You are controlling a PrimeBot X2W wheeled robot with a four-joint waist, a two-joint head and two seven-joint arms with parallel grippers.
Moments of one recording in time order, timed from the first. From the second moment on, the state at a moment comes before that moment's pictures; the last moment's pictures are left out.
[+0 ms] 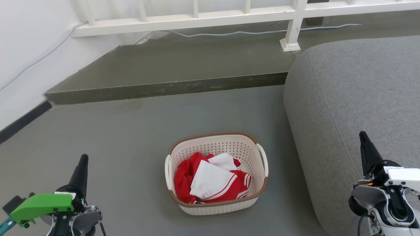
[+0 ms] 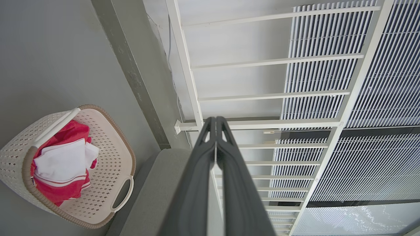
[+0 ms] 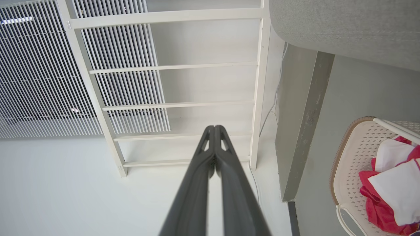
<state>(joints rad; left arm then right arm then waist) -0.08 0.04 0.08 0.28 -1.60 -0.12 0.11 -0.05 -0.08 -0.08 0.28 1.65 0.11 0.06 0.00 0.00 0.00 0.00</state>
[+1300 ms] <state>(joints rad) -0.08 0.04 0.08 0.28 -1.60 -0.12 0.11 -0.06 -0.07 -0.08 0.28 1.65 0.12 0.07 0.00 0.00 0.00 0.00</state>
